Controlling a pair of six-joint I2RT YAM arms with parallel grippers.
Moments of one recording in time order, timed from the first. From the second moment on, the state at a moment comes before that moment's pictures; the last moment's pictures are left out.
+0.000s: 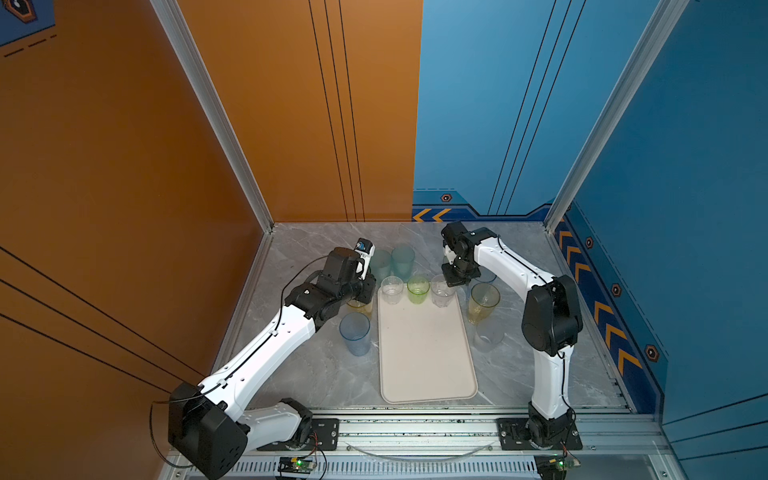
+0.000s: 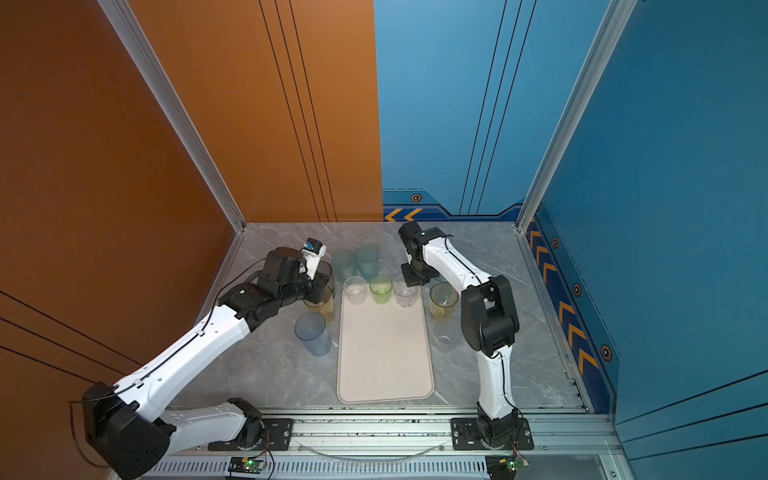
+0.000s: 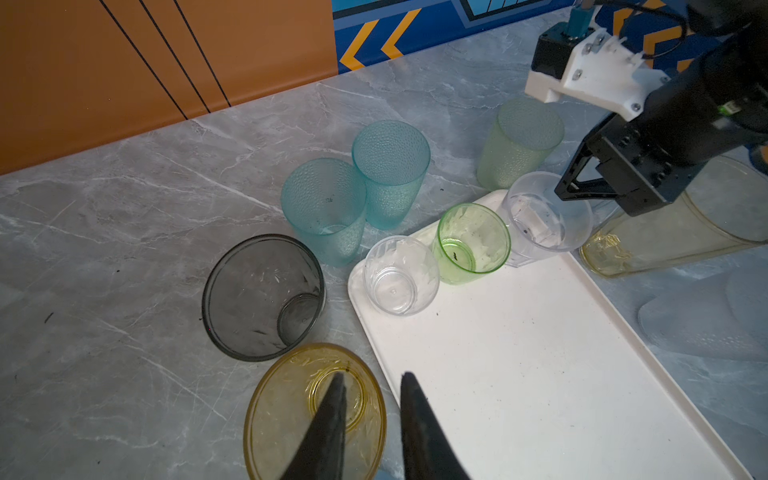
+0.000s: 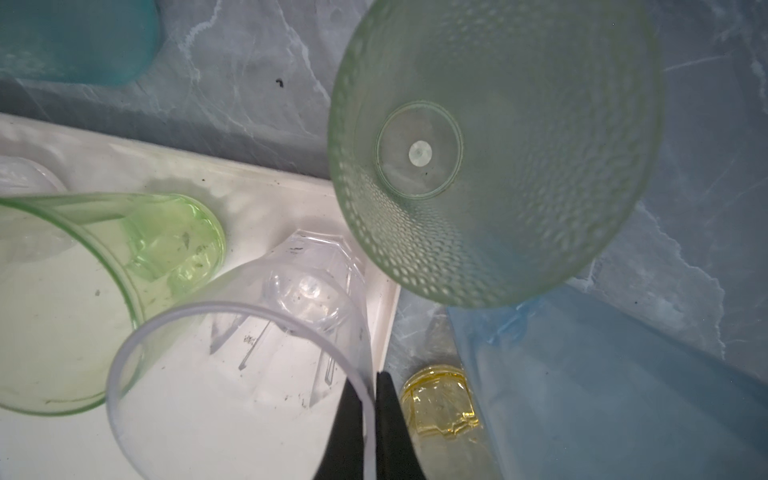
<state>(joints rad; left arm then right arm) -0.50 1.22 1.09 -0.53 -0.06 -0.10 0.42 2.04 1.78 -1.11 0.06 0.15</state>
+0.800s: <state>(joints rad) -0.50 1.22 1.09 -0.53 -0.06 -0.10 0.40 2.05 1.81 -1.11 0.04 0.15</state>
